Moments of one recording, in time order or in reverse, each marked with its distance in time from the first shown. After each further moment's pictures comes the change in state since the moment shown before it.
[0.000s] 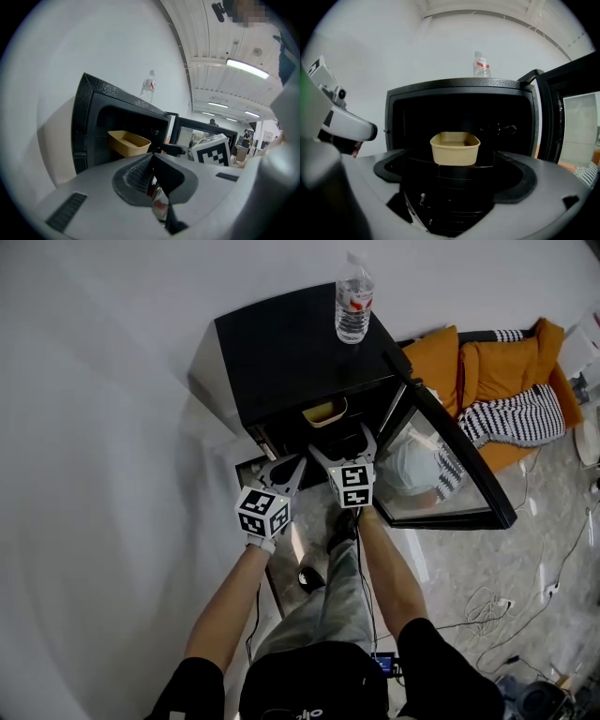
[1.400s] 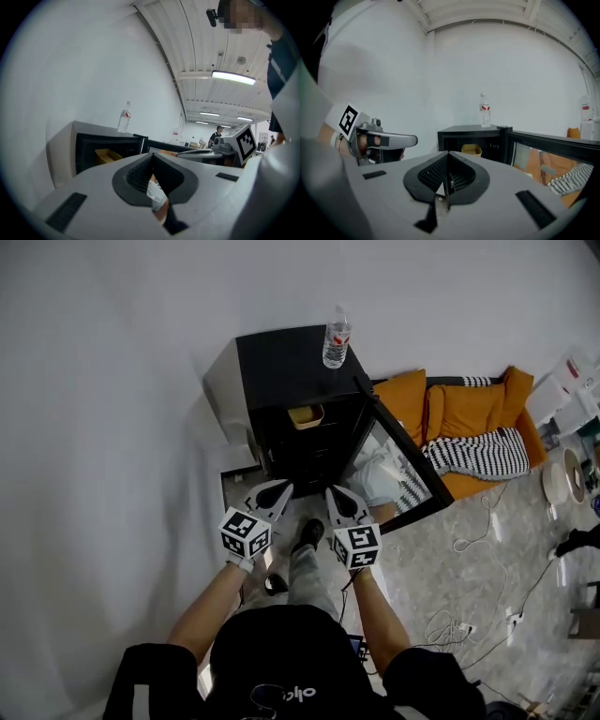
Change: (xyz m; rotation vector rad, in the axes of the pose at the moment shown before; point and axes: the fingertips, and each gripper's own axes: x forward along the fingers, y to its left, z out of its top) left arm -0.133 -0.149 0.064 0.034 -0.151 -0.052; right arm -0.264 0.064 0.092 0.039 0.004 0.135
